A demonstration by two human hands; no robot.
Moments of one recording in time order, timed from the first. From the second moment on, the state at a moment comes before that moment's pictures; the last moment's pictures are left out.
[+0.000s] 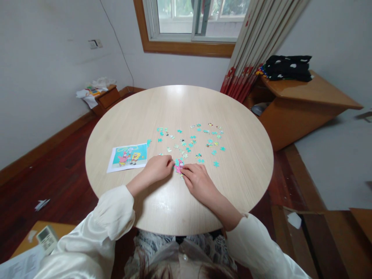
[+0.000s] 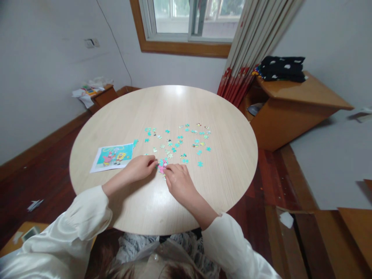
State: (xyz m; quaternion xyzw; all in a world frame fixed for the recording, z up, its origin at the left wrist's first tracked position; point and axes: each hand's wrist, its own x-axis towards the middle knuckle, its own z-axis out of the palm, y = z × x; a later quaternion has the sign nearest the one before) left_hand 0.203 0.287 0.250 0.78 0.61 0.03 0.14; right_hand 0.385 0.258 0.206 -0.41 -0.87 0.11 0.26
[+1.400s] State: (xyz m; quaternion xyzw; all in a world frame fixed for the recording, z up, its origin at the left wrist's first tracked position) left_hand 0.202 0.221 0.217 0.90 0.43 0.06 0.08; right_hand 0.421 0.266 0.216 -0.42 -0.87 0.10 0.22
